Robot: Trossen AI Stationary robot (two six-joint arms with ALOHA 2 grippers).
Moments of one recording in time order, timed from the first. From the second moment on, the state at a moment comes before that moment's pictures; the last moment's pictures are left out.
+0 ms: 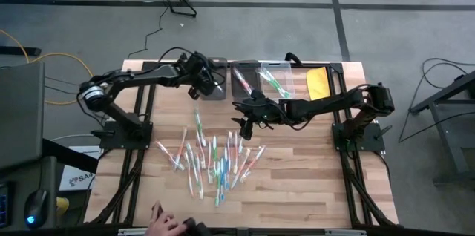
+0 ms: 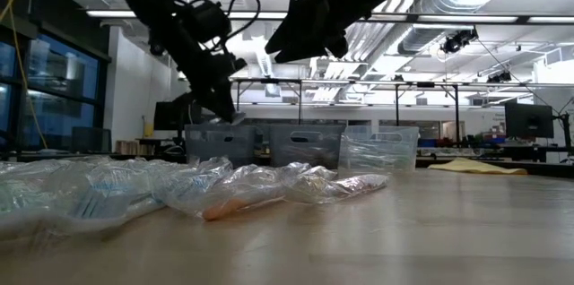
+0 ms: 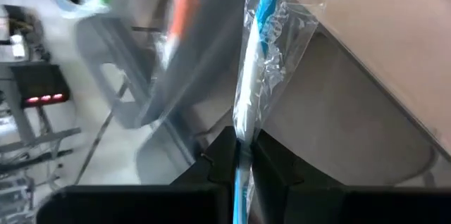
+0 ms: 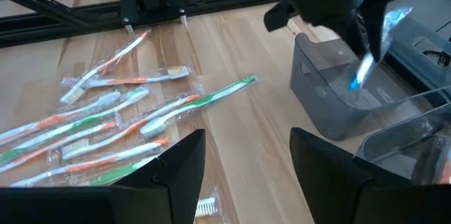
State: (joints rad) left arm 0.61 1.50 0.93 -0.22 0.01 1.45; right arm 0.00 1.66 1.10 0.06 0.24 0.18
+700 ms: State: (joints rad) left arm 0.62 1.58 0.97 -0.19 -0.09 1.49; right arm 0.00 1.66 1.10 0.06 0.24 0.18
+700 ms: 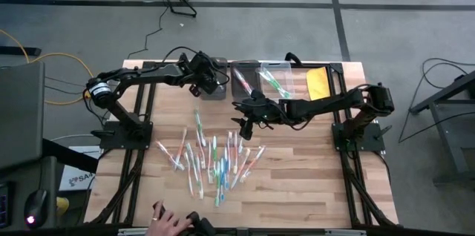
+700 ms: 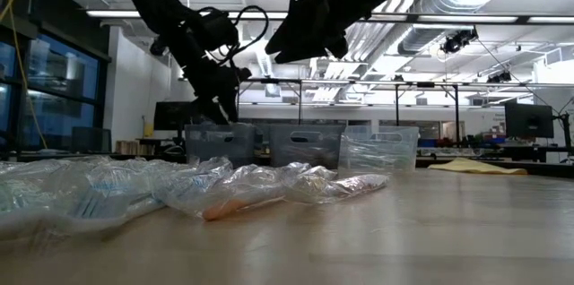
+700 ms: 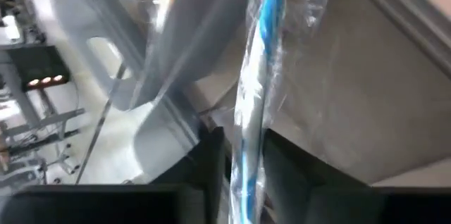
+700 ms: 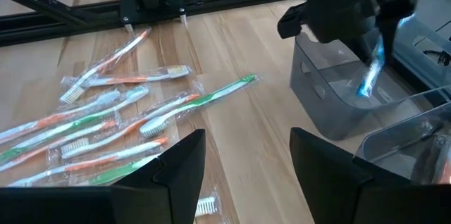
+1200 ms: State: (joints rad) left arm 0.52 1.52 0.97 -0.18 -0.34 1.33; right arm 0.00 1.66 1.10 -0.09 0.24 0.17
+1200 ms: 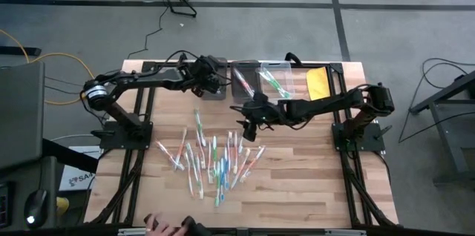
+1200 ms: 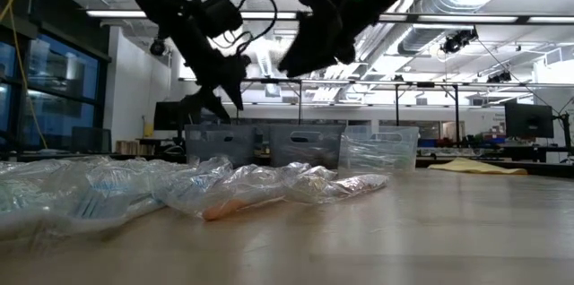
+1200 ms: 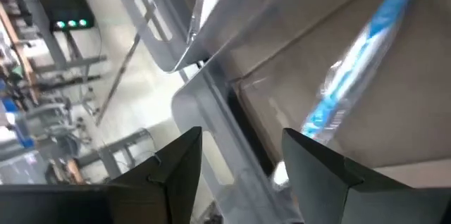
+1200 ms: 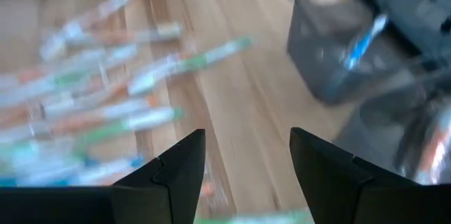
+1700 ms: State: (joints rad) left arm 0.44 1.20 0.97 -0.41 -0.05 0.59; right arm 0.12 1.67 1.10 -0.53 -0.01 -0.06
